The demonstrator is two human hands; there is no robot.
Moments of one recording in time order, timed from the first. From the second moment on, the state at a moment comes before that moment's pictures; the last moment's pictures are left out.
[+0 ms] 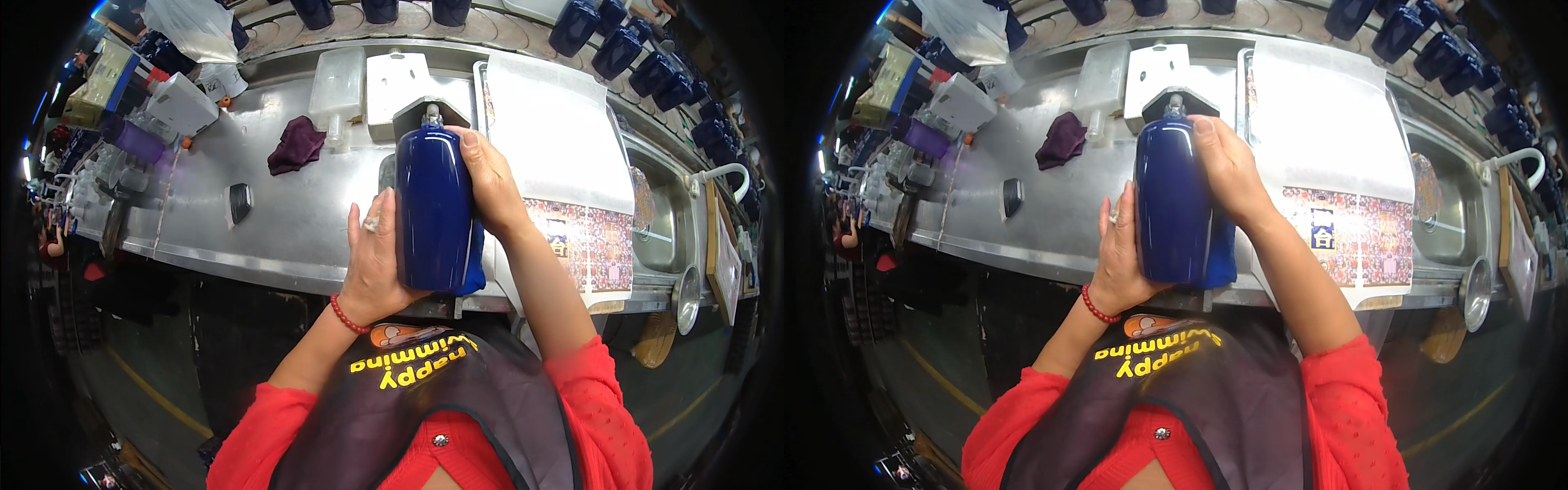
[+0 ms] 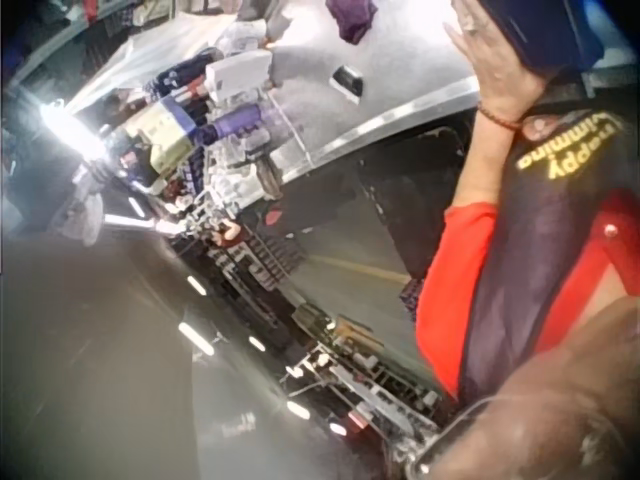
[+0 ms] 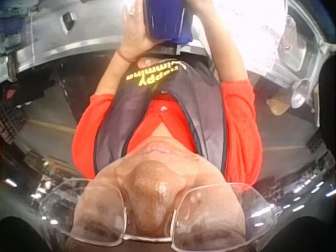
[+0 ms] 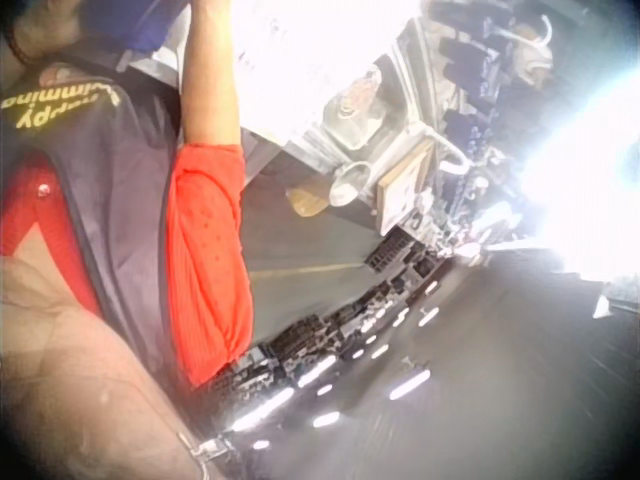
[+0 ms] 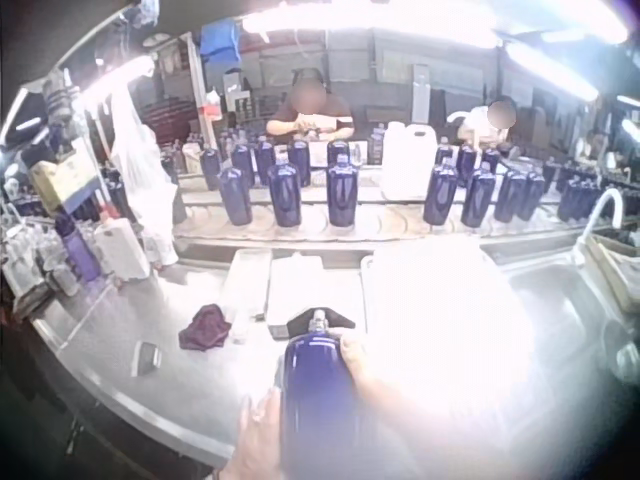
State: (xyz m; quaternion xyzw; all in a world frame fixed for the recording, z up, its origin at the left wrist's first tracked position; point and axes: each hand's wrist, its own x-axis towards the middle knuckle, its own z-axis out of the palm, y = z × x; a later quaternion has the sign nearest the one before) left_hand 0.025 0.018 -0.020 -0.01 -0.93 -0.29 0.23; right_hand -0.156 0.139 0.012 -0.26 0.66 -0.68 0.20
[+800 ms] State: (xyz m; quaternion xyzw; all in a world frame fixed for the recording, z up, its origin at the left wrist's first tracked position) left_hand 0.029 0.023 0.032 0.00 -0.62 -0.77 0.12; right_hand -0.080 0.215 0.019 -0.48 0.74 -0.47 0.01
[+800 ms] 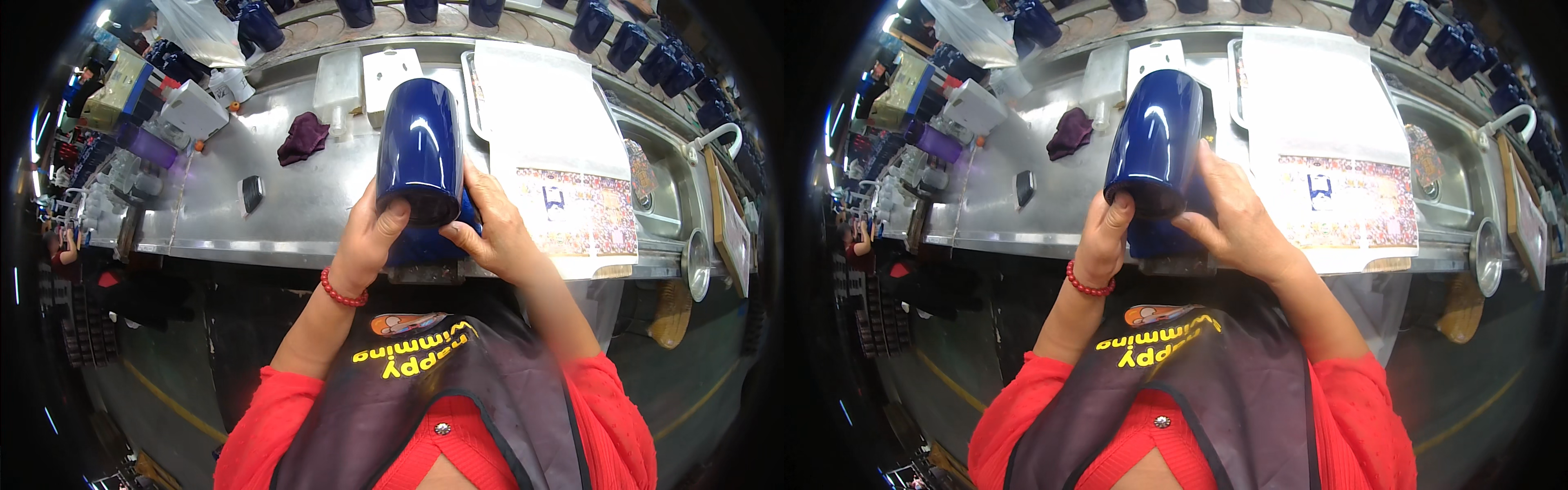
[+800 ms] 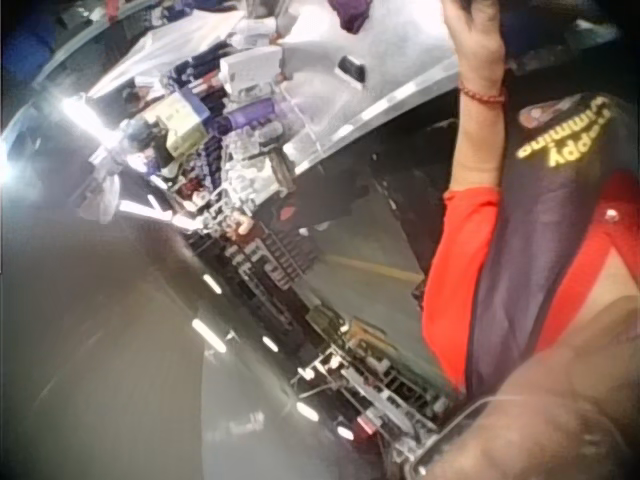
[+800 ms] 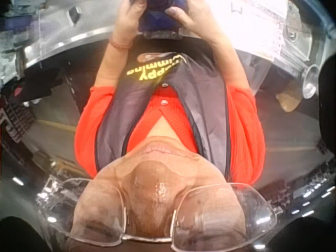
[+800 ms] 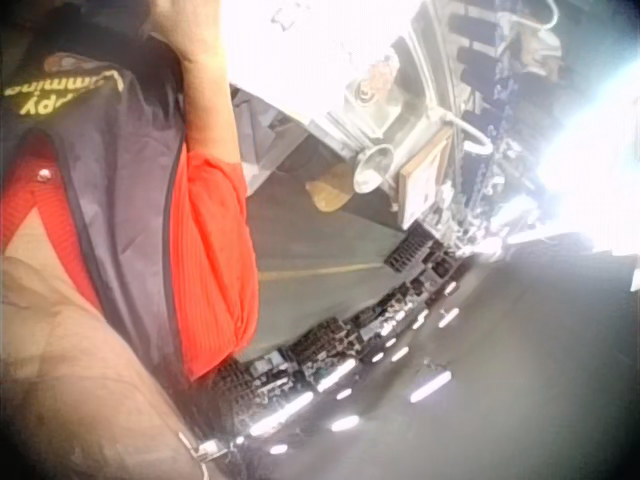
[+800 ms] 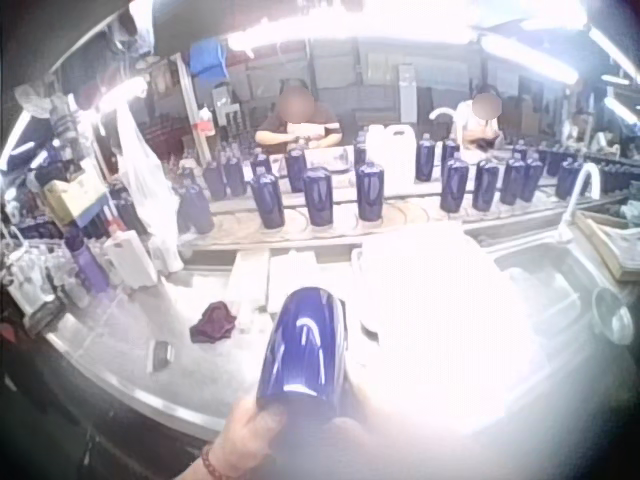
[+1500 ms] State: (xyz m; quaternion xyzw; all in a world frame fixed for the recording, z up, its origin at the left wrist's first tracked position) left_hand 0.043 0.027 -0.022 0.07 -0.93 -0.22 0.28; right_hand -0.125 0.296 0.012 -0.45 0.85 -0.24 -0.11
